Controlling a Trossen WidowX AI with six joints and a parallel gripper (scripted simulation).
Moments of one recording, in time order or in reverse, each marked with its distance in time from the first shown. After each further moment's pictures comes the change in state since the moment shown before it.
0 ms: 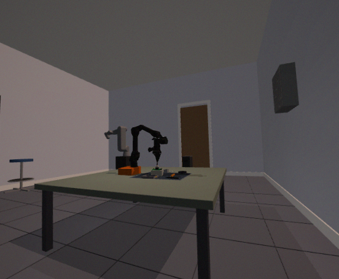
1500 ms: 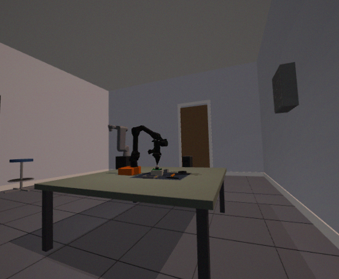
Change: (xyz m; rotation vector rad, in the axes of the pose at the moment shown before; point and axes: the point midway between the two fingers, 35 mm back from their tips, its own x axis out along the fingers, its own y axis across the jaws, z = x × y) arm 0.019 -0.001 0.001 0.002 -0.005 0.000
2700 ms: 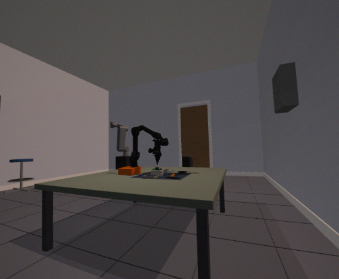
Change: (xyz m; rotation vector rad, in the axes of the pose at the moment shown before) arm -0.009 -0.004 0.000 0.007 -0.018 0.091
